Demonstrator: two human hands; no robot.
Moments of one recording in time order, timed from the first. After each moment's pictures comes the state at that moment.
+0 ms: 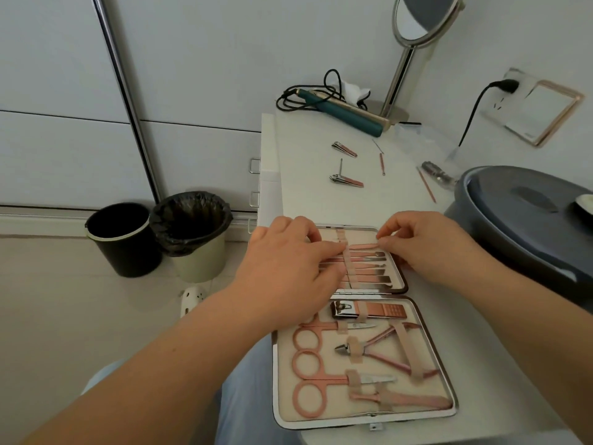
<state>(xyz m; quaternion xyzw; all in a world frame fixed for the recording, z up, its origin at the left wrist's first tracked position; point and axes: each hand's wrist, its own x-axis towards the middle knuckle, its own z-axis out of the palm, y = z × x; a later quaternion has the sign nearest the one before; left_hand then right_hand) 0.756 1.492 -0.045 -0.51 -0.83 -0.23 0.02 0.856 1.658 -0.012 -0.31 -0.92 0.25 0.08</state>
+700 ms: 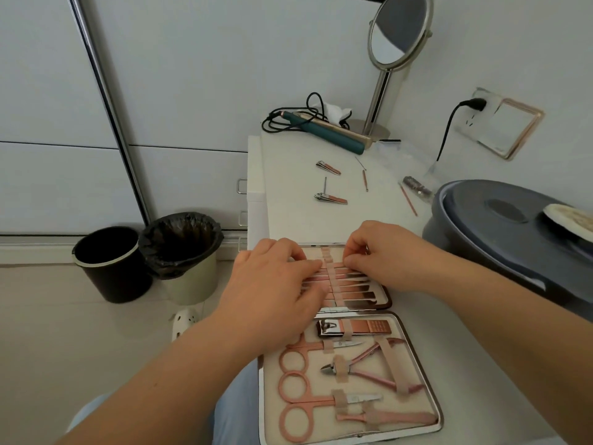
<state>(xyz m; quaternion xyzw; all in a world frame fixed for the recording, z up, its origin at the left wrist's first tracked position) 0.756 1.491 -0.050 -0.51 -0.82 -0.24 0.04 0.837 1.656 -0.003 -0.19 -0.97 0.15 -0.01</state>
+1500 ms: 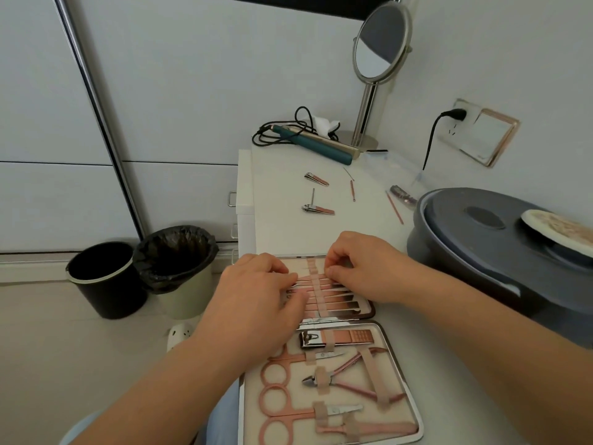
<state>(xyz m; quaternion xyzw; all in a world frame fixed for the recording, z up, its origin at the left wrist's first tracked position) 0.762 1.490 -0.047 -0.48 -0.82 -0.29 0.08 0.840 1.658 -0.008 -0.15 -0.97 0.17 0.02</state>
